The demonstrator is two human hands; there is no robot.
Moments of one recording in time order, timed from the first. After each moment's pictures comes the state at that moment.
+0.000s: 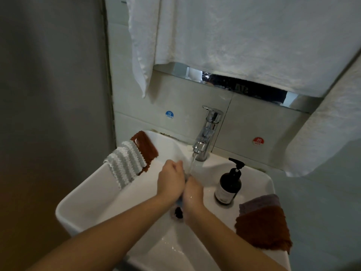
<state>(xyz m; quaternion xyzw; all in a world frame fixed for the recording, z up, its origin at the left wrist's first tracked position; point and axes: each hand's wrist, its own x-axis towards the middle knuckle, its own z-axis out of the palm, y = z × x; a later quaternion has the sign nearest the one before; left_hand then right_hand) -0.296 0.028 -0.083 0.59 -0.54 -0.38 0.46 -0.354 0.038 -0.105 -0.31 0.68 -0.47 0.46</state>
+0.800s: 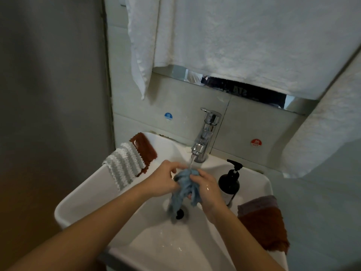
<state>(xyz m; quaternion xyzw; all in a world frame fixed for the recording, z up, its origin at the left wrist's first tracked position) -0.252 0.007 -0.071 0.43 -0.75 -0.42 0.27 -0.399 0.058 -0.074 -0.41 0.60 -0.48 0.49</state>
